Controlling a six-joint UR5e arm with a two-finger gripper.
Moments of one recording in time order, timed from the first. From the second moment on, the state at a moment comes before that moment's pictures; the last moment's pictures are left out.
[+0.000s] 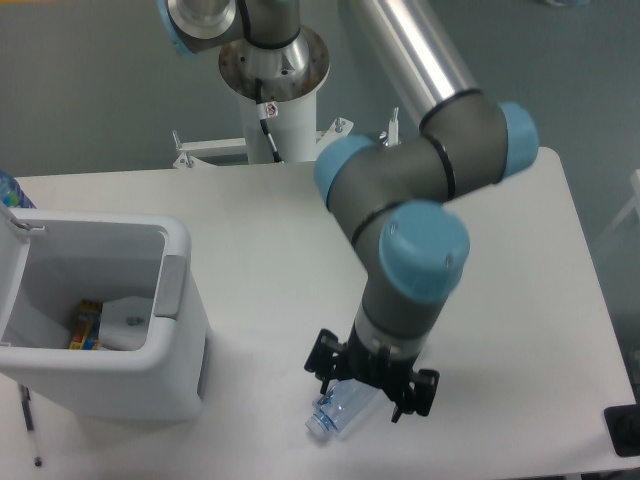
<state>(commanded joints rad) 2.35 -2.31 -0.92 -1.48 1.46 0.79</state>
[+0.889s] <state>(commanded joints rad) 2.28 -2.35 -1.04 -1.34 1.55 0.93</state>
